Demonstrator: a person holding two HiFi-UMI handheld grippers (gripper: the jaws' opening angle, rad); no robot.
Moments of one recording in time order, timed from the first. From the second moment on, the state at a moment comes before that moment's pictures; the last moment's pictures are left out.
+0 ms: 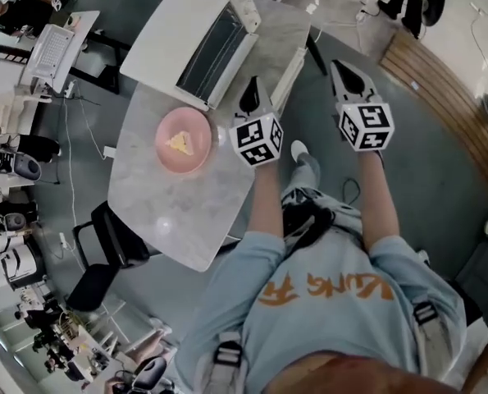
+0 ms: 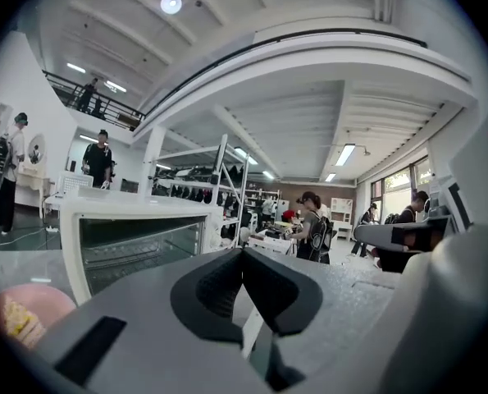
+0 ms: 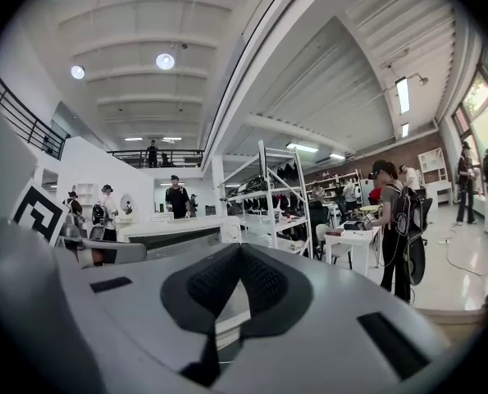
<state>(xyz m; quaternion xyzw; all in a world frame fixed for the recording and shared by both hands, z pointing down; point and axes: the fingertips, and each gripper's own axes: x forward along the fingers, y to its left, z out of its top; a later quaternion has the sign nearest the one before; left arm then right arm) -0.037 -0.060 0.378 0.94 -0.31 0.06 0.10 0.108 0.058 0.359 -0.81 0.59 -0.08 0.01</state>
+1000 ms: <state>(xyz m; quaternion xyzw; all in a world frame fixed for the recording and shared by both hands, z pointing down) -0.048 -0.215 0.473 0.82 -0.53 0.11 0.19 0.125 -0.201 0.448 -0.62 0.76 -0.15 -0.09</state>
